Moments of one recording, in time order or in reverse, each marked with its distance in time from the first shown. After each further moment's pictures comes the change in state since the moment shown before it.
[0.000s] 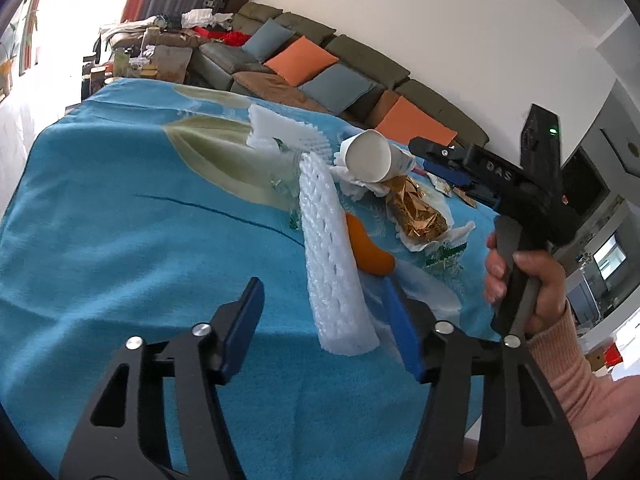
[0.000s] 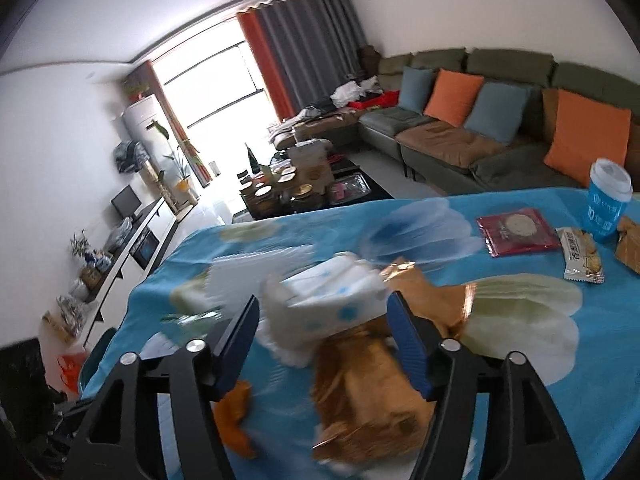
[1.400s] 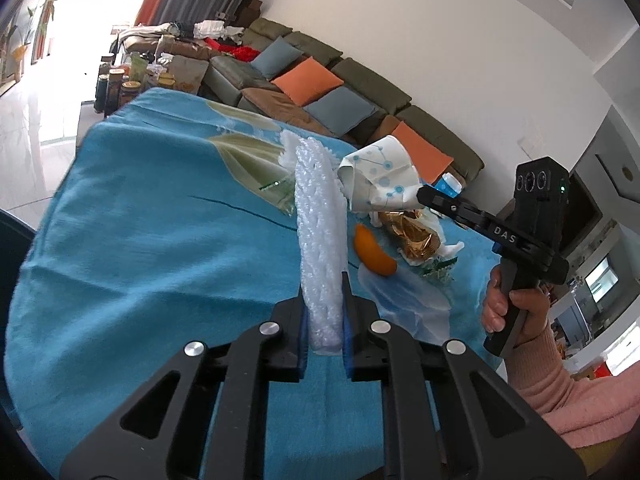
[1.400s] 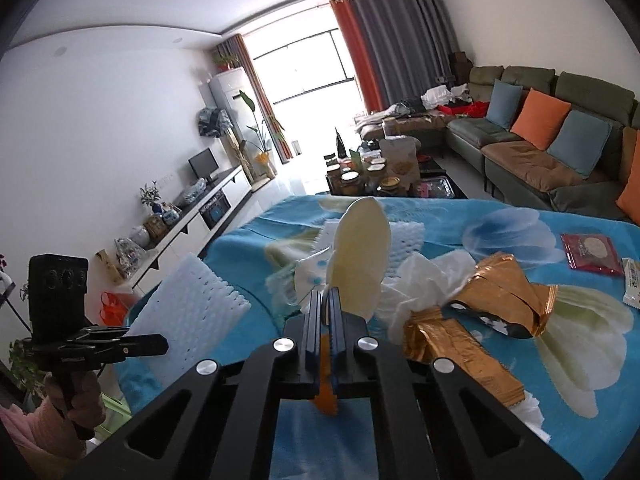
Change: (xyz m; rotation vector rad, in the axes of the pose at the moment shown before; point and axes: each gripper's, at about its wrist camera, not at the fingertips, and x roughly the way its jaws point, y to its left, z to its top) left arm -0.062 0.028 -0.014 -0.049 -0.086 -0.016; right arm -0.031 0.051 -0.028 -0.222 0.028 0.269
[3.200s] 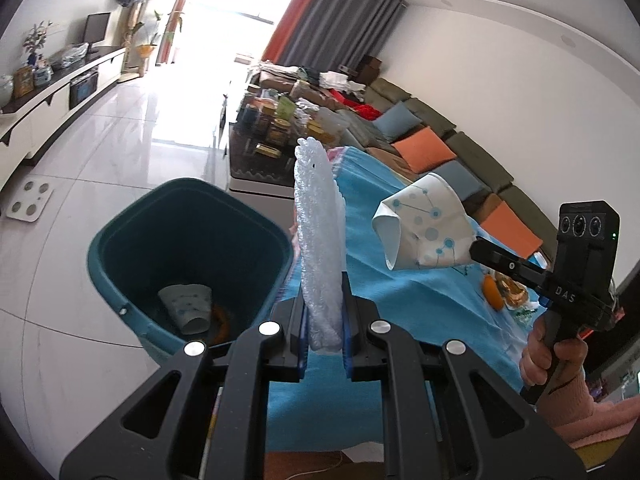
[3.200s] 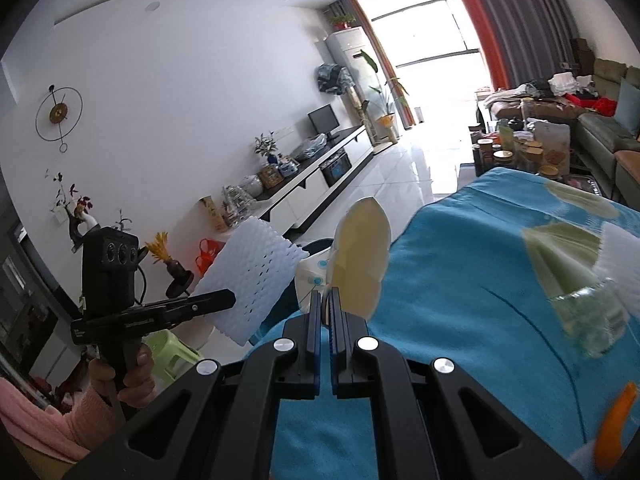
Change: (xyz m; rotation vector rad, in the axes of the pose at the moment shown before) left arm -0.177 0.095 -0.055 -0.224 -0.228 0.366; right arm 0.099 0.177 -0.002 -0.155 0.151 0.414
